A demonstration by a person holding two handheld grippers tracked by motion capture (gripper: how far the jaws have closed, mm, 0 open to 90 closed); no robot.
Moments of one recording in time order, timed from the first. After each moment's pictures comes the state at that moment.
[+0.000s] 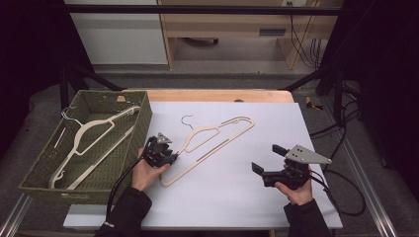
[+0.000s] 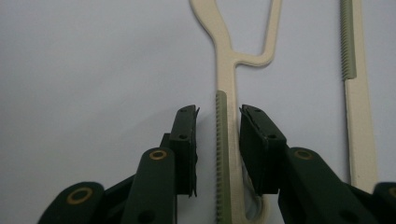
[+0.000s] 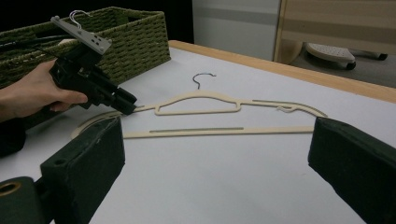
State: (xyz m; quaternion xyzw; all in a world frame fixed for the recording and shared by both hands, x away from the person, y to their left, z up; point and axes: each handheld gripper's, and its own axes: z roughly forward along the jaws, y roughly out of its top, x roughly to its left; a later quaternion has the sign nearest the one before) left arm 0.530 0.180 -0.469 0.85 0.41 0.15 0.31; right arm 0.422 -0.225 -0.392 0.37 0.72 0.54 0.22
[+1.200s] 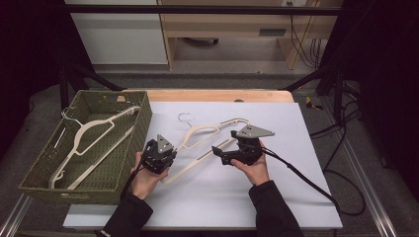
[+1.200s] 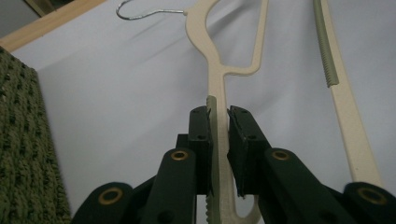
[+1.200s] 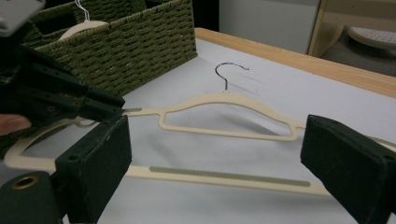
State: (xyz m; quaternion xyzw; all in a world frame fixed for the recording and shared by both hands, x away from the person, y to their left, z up) left arm 0.481 0.164 -0.423 0.83 0.38 0.25 0.32; right arm 0.497 -0.124 -0.401 0.35 0.76 0.53 0.17
